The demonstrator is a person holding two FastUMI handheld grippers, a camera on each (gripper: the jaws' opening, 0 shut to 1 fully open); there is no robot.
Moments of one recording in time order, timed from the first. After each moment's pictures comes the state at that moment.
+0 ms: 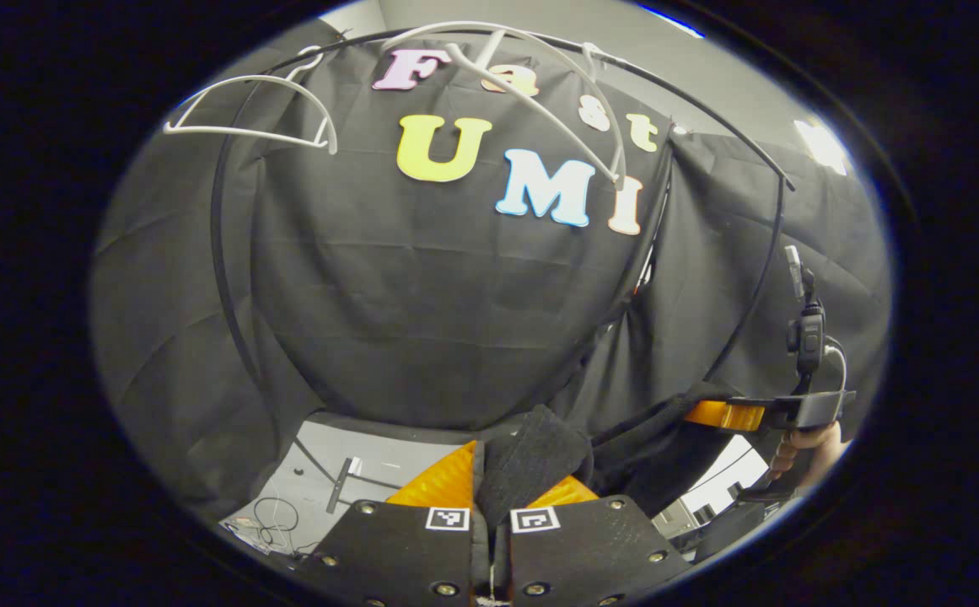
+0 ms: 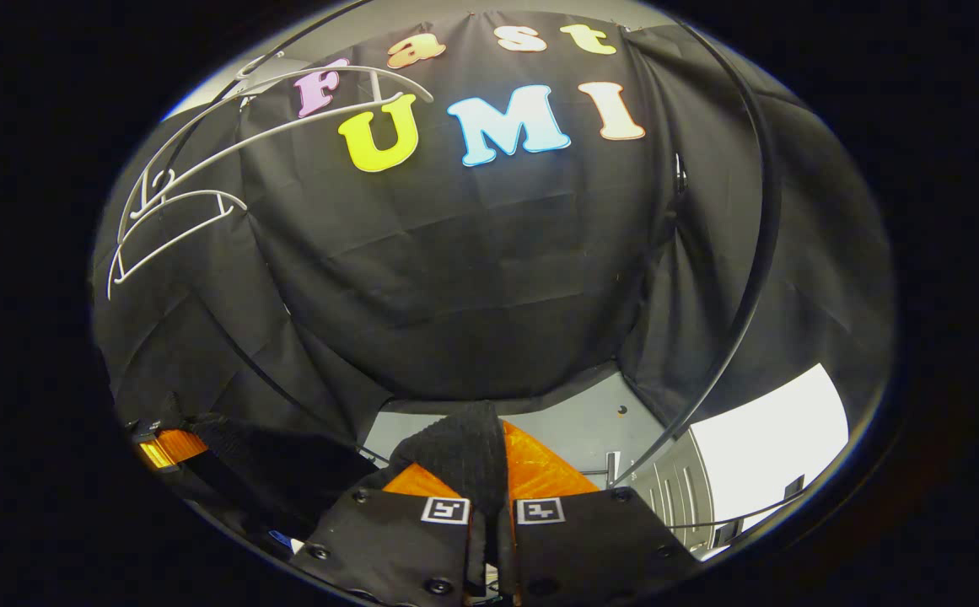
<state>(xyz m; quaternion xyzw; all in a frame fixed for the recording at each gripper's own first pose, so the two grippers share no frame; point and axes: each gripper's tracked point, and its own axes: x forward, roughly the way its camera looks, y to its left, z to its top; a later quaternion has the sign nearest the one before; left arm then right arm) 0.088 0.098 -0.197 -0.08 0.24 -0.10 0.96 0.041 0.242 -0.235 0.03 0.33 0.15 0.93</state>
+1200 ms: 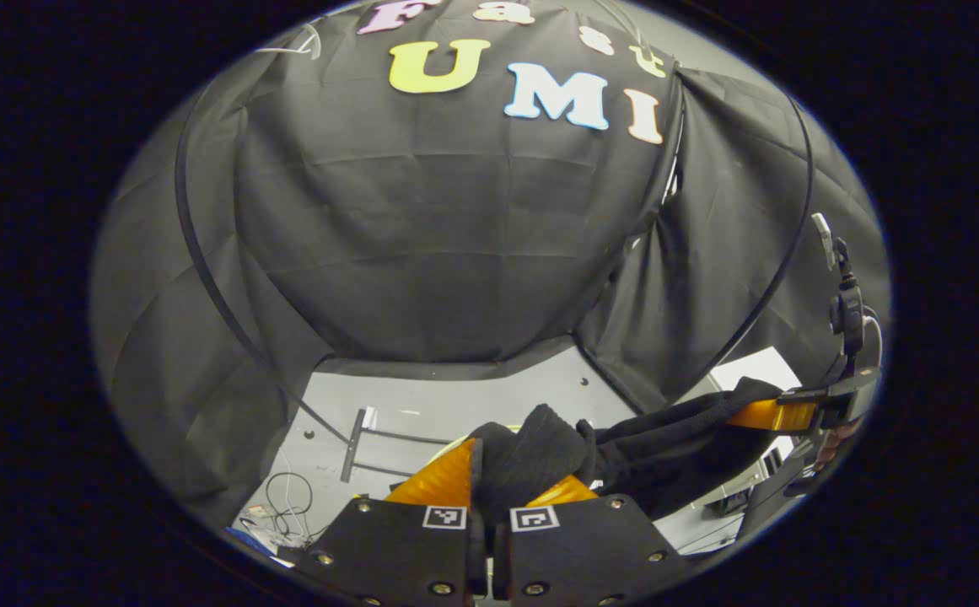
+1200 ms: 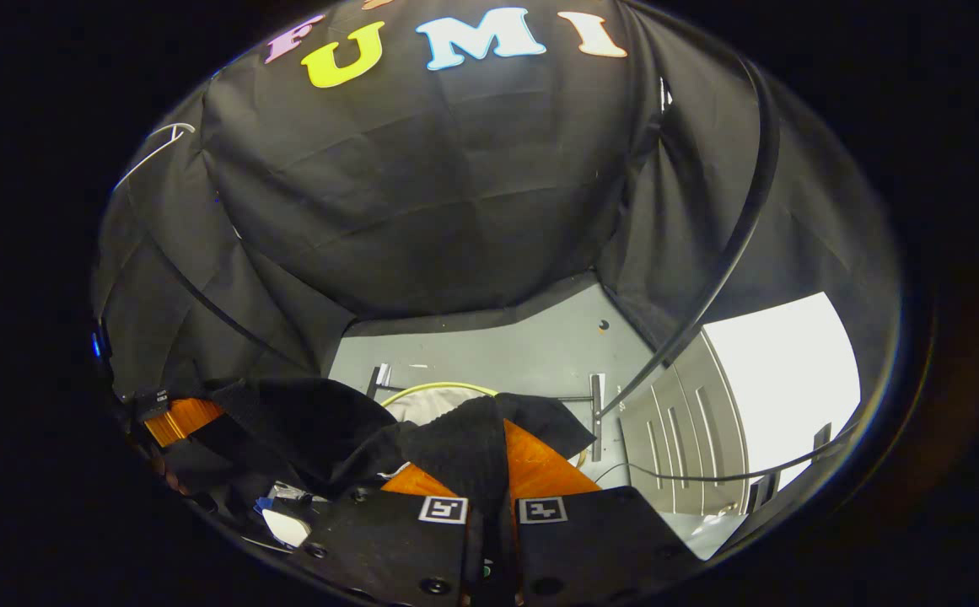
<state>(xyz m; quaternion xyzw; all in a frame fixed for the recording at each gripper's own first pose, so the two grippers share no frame) 0.123 0.104 -0.411 -0.03 0.37 -0.09 0.92 0.007 0.222 -0.418 0.00 0.47 0.09 0.88</state>
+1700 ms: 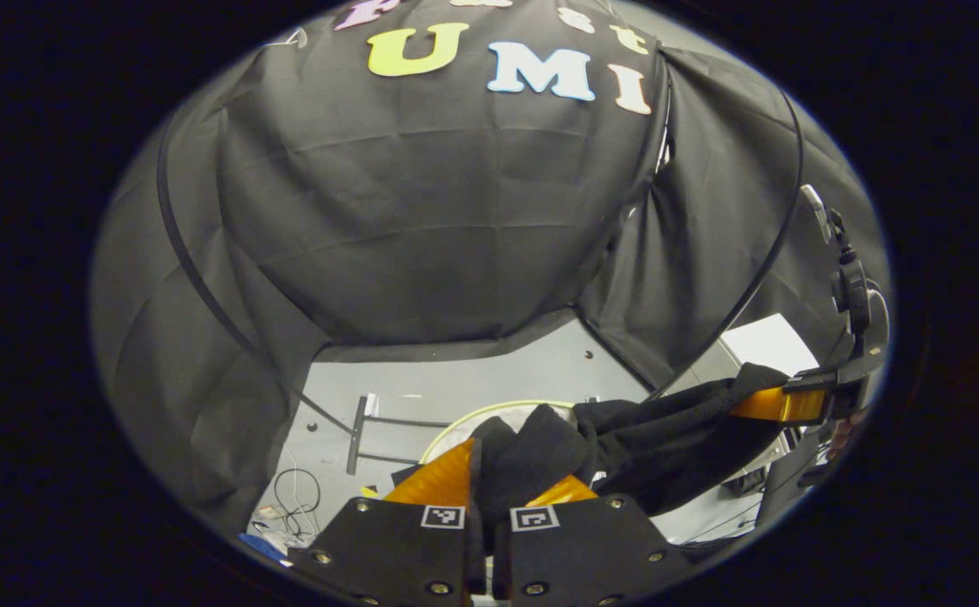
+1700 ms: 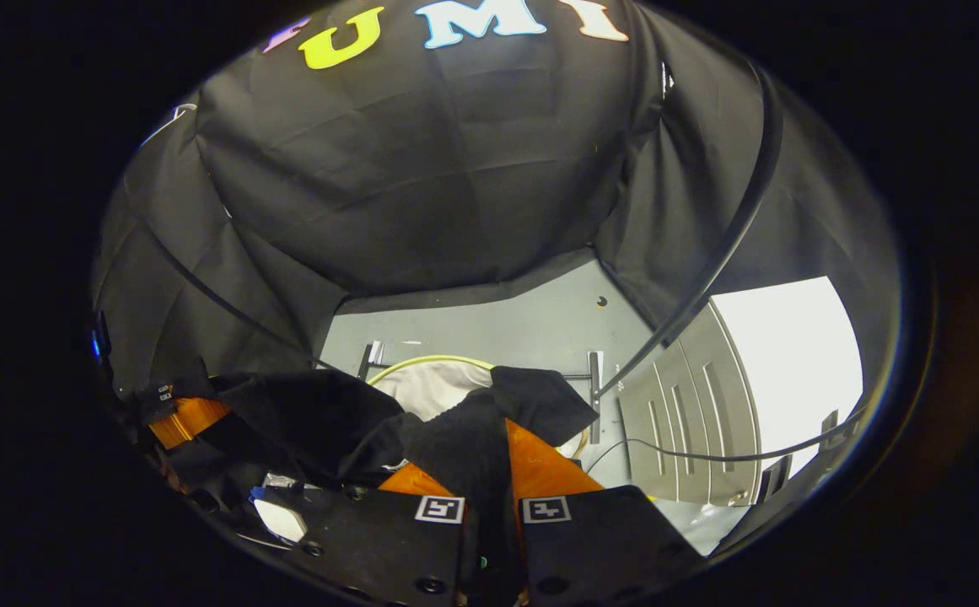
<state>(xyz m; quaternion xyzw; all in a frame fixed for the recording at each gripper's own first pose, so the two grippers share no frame) 0.113 0.096 -0.454 0.00 0.40 -0.11 0.91 -0.013 0.220 -0.451 -0.02 0.50 0.09 0.86</state>
